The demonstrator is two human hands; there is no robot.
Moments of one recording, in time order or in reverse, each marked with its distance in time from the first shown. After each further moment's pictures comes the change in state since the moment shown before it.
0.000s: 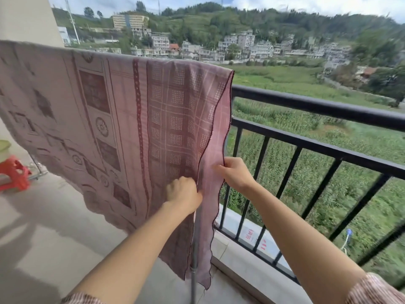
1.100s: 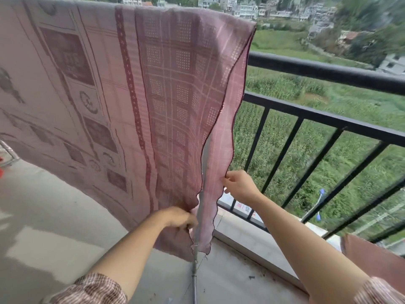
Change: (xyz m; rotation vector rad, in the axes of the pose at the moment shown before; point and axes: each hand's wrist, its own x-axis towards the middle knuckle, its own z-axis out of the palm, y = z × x) left_hand 0.001 -0.067 0.106 -0.502 -0.865 -0.091; right_hand -0.029 0.076 0.047 -0.215 -0.028 0.306
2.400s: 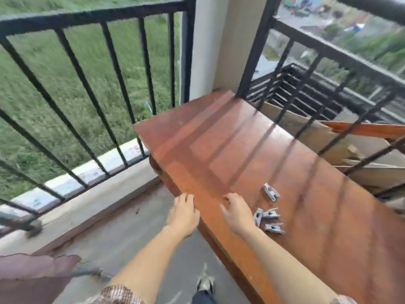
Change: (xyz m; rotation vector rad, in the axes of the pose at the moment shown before) left_hand -0.084 0.112 0.435 0.833 -0.291 1.006; right_hand -0.463 0.271 0.004 -0.004 0.727 1.070
